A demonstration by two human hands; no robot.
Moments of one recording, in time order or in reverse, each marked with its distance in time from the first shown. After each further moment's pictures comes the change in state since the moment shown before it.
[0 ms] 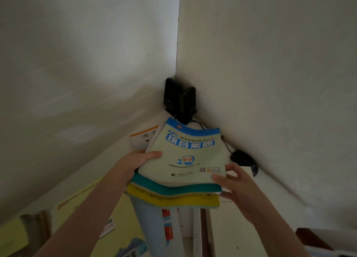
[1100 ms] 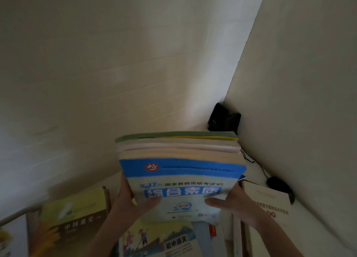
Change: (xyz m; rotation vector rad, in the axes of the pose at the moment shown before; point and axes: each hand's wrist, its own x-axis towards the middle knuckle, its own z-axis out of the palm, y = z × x) left_hand -0.149 -0.128 -0.105 -0.144 0.301 0.731; right_hand -0.016 0.017 0.109 -0.617 -0.409 -0.308
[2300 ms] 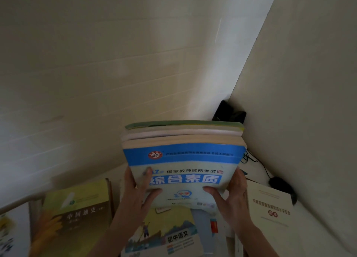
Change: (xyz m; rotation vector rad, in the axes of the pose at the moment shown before) left_hand -0.003 -0.034 0.009 0.658 0.191 0.540; right_hand 0.007 0.022 0.039 -0.212 0.578 -0.404
